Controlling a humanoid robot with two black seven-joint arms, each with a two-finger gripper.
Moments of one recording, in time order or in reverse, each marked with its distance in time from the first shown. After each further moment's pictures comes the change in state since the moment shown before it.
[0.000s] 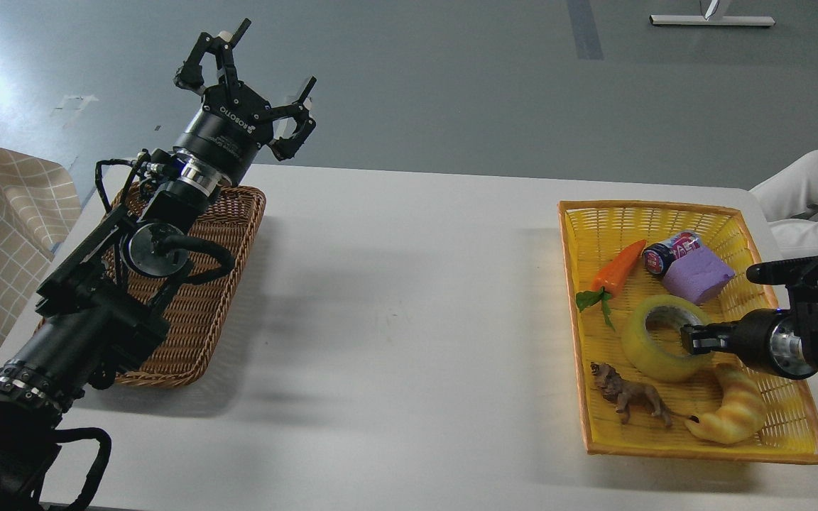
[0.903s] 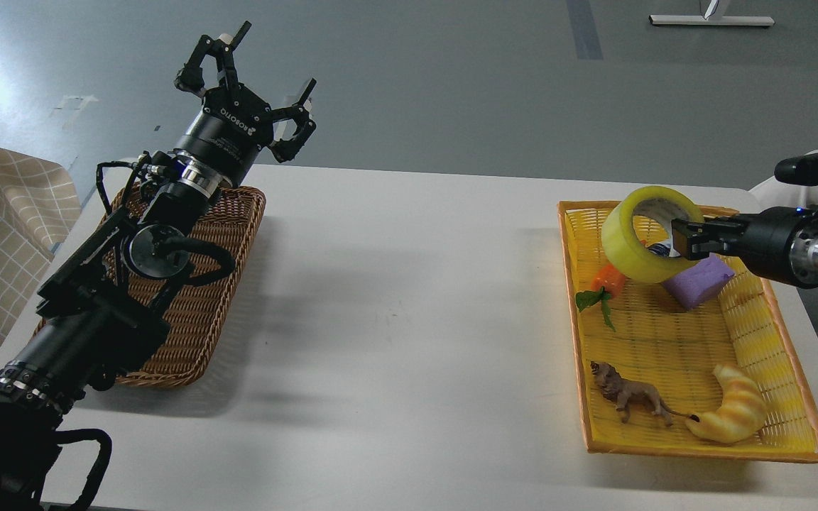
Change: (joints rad) left arm 0.004 -0.002 -0.001 0.003 -0.001 0.000 0.000; right arm 0.202 -0.097 0.087 0.201 0.050 0.000 0.014
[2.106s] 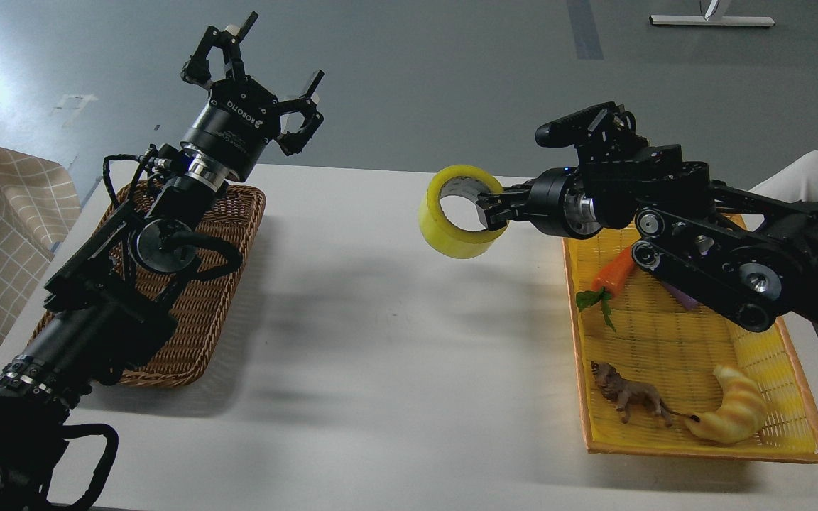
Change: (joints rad) left arm -0.020 -0.018 0.005 -0.002 0.003 0.000 -0.007; right arm 0.310 0.623 -0.262 -0.372 -0.017 0.000 0.000
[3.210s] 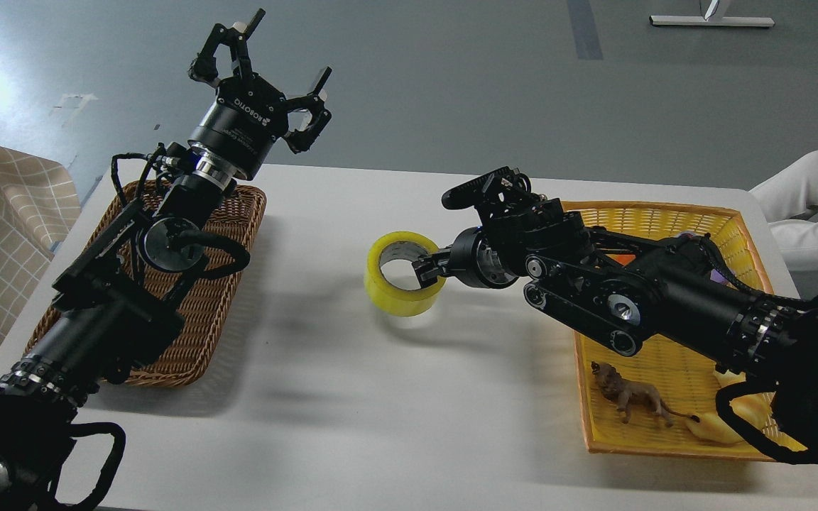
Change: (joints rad) left arm -0.007 -0.017 -0.003 -0.003 -0.001 0.000 -0.001; right arm -0.012 0.299 -0.109 -0.287 -0.001 0.000 0.000
